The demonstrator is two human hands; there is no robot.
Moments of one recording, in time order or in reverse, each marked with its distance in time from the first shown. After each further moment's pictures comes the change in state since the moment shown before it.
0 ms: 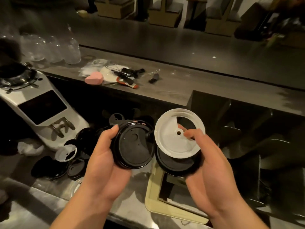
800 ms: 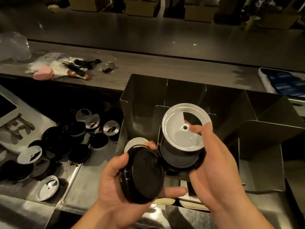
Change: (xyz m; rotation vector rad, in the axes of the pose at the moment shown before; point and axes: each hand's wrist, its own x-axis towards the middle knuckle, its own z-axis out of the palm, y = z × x) left_hand -0.033 -0.151 0.060 -0.209 -0.437 -0.440; right_hand -0.029 -0.046 -0.134 -0.069 0.191 -0.100
